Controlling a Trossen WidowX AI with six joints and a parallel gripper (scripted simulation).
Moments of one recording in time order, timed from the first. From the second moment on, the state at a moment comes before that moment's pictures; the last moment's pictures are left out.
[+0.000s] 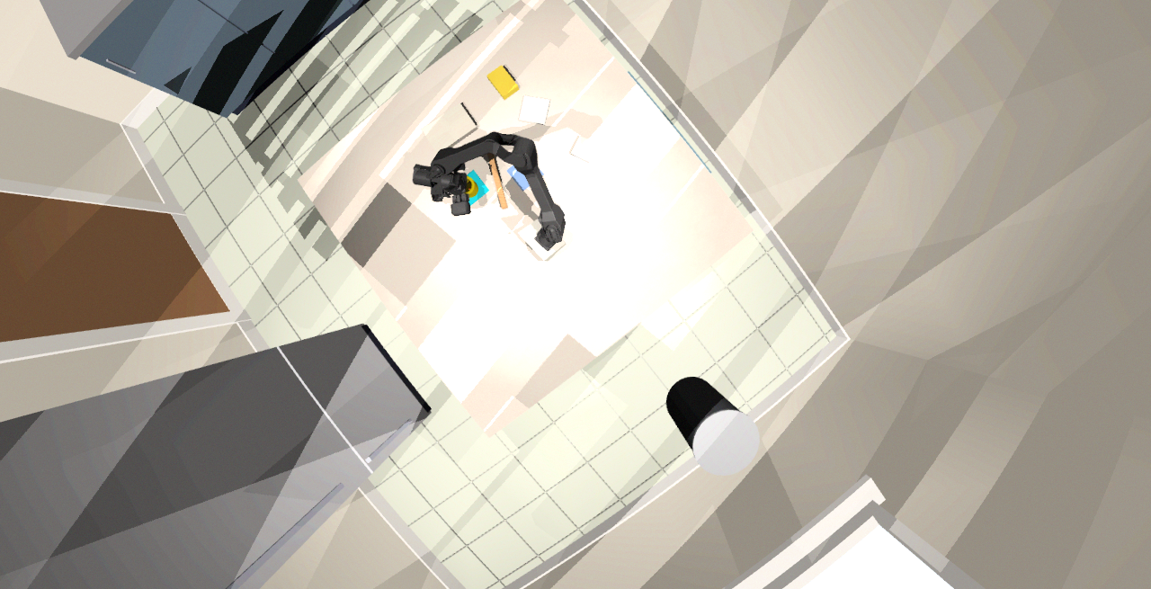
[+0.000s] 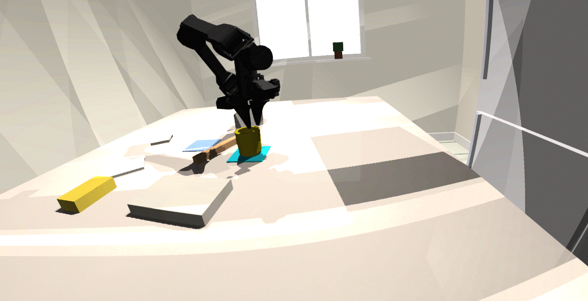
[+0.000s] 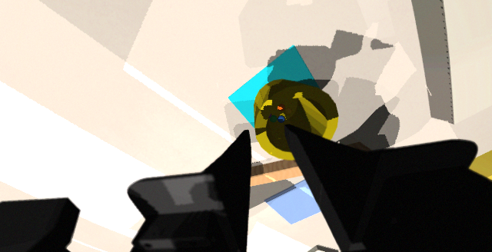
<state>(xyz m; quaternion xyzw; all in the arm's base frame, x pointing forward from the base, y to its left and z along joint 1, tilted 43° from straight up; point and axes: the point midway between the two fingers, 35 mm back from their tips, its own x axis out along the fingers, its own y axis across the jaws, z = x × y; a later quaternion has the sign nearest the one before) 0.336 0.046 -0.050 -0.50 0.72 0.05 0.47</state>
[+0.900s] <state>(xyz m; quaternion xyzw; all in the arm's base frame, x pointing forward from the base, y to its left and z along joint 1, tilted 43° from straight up) 0.338 0.063 -0.031 -0.50 0.72 0.05 0.47</state>
